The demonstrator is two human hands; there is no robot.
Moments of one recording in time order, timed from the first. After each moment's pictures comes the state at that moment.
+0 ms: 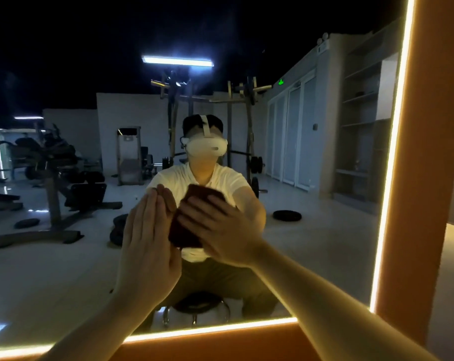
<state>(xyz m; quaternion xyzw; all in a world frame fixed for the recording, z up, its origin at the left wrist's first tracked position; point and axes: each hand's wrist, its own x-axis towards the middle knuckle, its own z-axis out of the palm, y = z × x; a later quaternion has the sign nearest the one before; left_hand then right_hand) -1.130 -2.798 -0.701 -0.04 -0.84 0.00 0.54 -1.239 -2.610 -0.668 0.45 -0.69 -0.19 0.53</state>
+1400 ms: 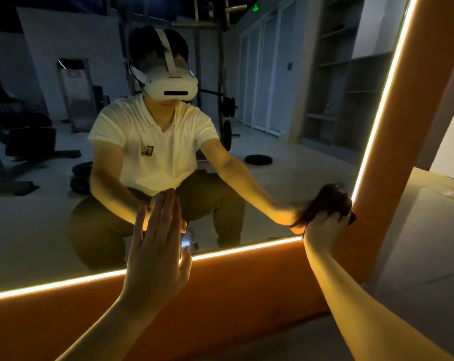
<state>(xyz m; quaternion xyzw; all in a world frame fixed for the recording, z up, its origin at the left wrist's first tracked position) -1.132 -2.768 -0.831 -0.13 -0.89 0.03 0.44 -1.254 -2.434 -0.848 -0.20 -0.76 0.52 0.34</state>
